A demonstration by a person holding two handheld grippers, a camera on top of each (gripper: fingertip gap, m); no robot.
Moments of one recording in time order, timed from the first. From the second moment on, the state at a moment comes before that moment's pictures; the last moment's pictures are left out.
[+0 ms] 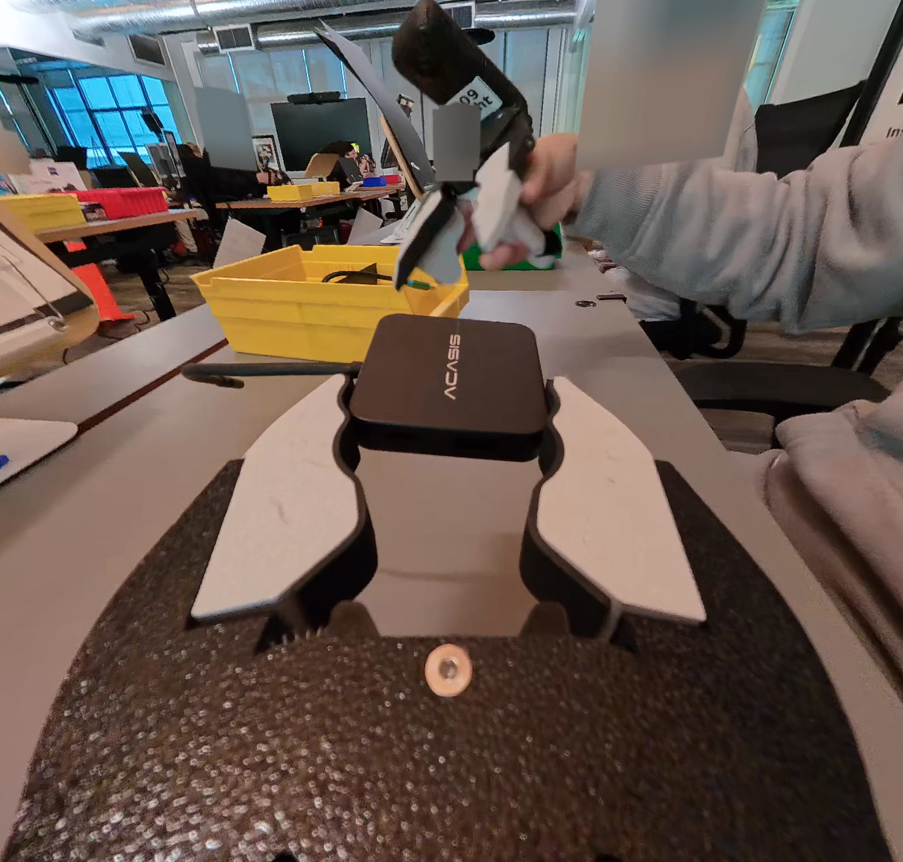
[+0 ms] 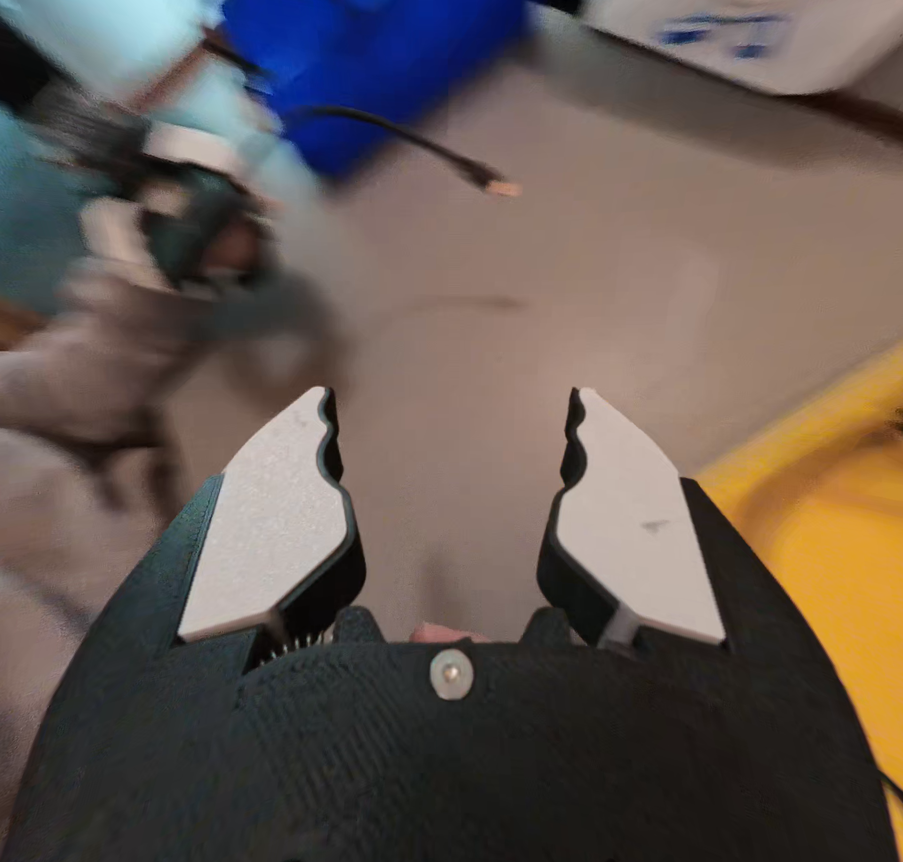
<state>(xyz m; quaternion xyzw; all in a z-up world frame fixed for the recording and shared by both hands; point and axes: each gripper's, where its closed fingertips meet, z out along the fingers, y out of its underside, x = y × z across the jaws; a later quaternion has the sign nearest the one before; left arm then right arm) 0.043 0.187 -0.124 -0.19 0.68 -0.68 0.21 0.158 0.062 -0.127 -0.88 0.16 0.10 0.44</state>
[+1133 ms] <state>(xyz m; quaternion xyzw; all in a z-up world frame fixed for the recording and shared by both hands) 0.064 0.200 -0.136 -0.21 0.68 -0.60 0.35 0.411 -0.106 -0.111 -0.93 0.22 -0.30 0.04</state>
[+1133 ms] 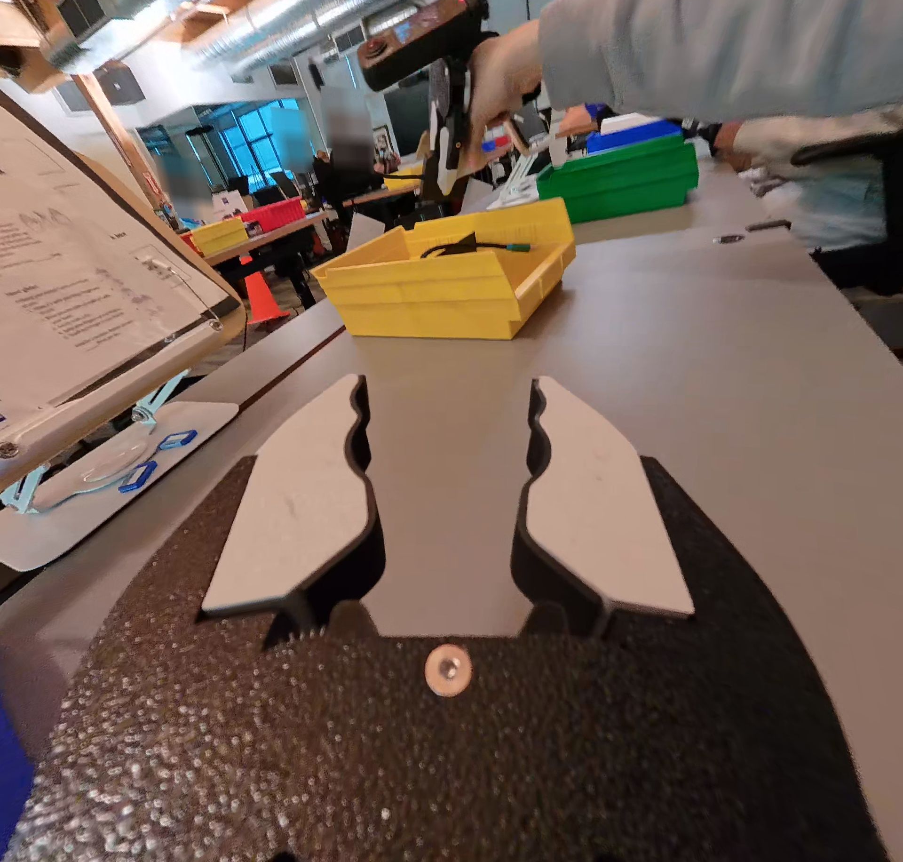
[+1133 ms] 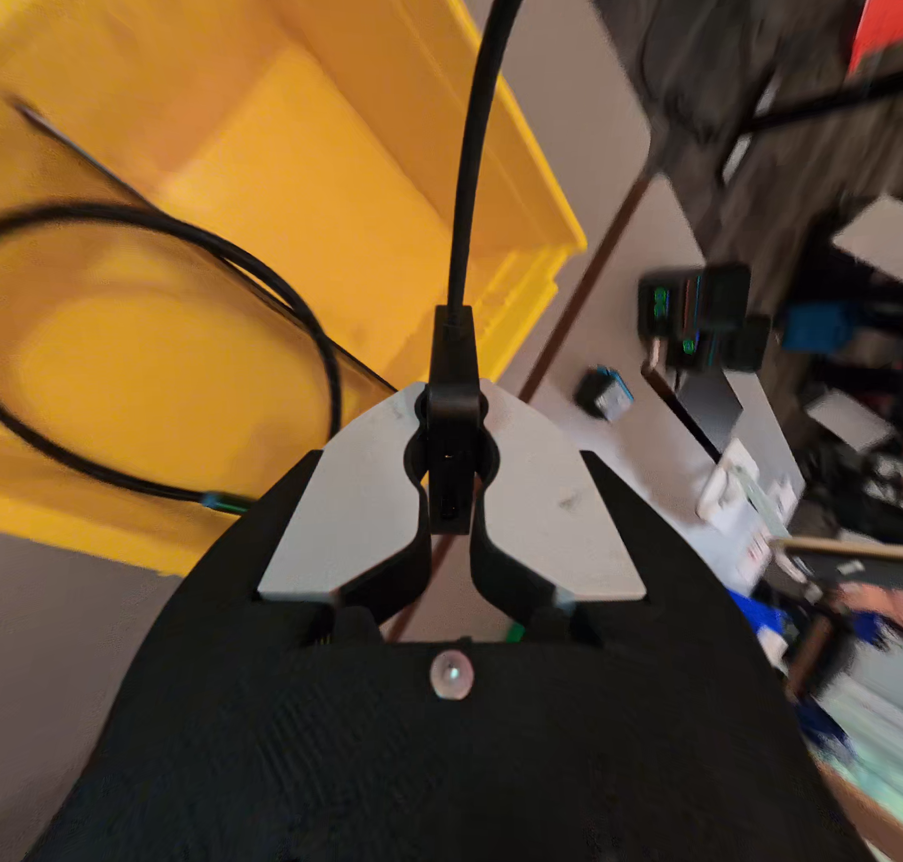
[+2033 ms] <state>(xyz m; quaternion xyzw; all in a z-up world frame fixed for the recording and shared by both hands) 0.079 0.212 -0.159 -0.28 0.71 -0.55 0.33 0.328 0.036 -0.102 -0.90 0.16 -0.23 0.32</state>
